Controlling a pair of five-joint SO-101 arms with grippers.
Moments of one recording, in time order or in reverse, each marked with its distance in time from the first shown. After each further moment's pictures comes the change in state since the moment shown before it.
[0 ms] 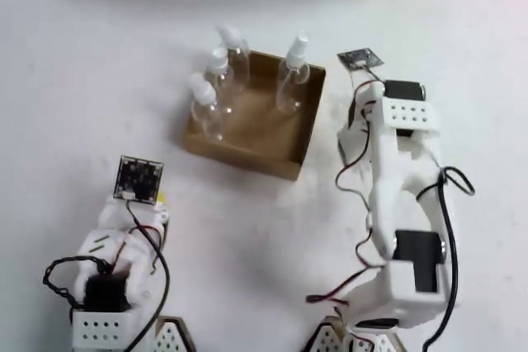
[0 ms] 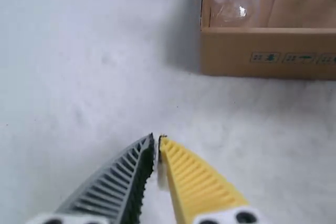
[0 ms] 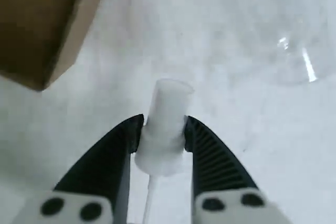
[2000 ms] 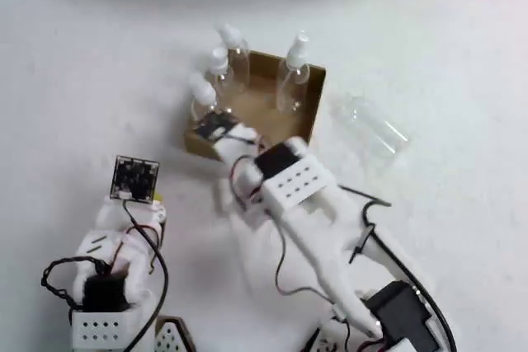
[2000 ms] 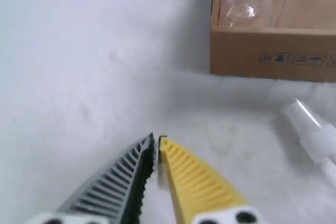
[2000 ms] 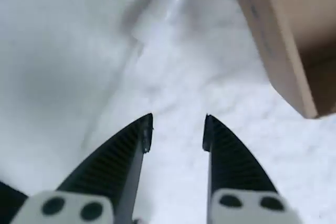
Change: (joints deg) left arm -1.5 0.0 0.0 0.0 0.0; right arm -35.5 -15.0 20.0 -7.7 -5.0
